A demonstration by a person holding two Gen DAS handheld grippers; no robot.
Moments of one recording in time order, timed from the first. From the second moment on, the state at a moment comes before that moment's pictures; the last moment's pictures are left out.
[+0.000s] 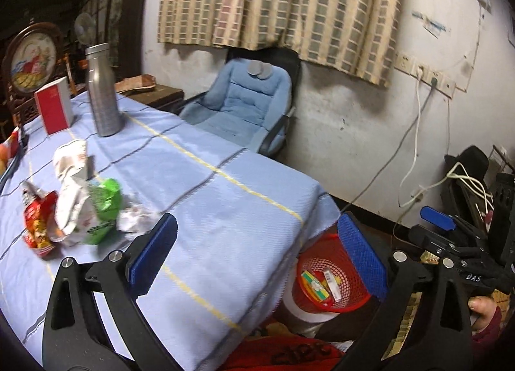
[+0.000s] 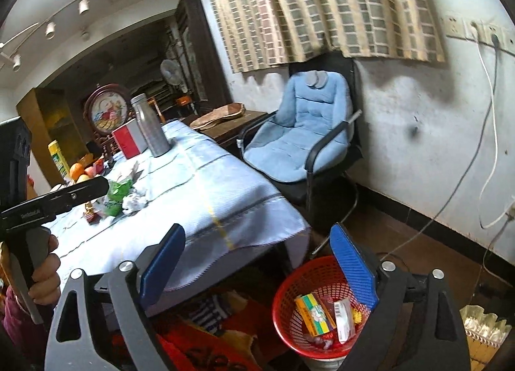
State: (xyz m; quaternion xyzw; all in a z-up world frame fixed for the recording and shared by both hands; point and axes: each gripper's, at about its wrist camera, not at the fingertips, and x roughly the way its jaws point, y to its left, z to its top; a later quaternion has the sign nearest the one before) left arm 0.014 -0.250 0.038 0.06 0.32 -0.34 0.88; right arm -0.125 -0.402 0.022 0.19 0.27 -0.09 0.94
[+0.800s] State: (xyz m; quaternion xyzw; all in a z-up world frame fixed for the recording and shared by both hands) left arm 0.171 -0.014 -0.009 -0.08 0.42 -0.09 0.90; right arm -0.035 -0.242 0.022 0.10 0.35 0.08 0.93
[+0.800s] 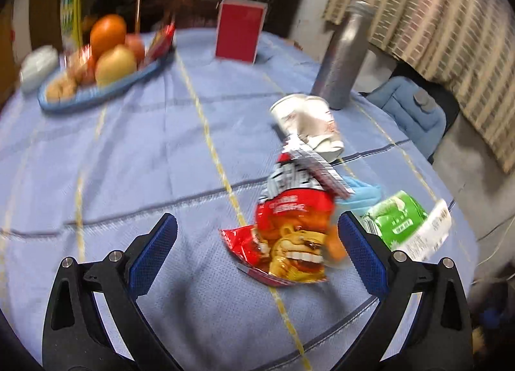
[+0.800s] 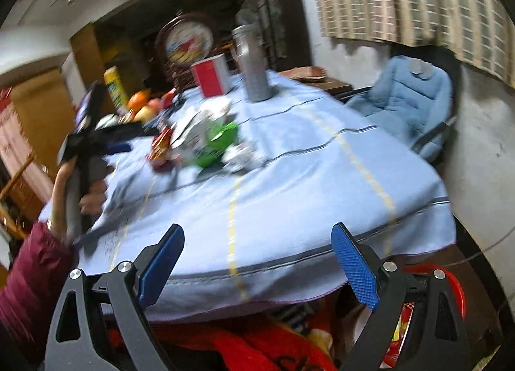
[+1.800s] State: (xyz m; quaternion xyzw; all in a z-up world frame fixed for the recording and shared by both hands) left arm 0.206 0.003 -0.057 -0.01 0.47 0.05 0.88; right arm 0.063 -0.184 0.029 0.07 0.36 0.13 0.92
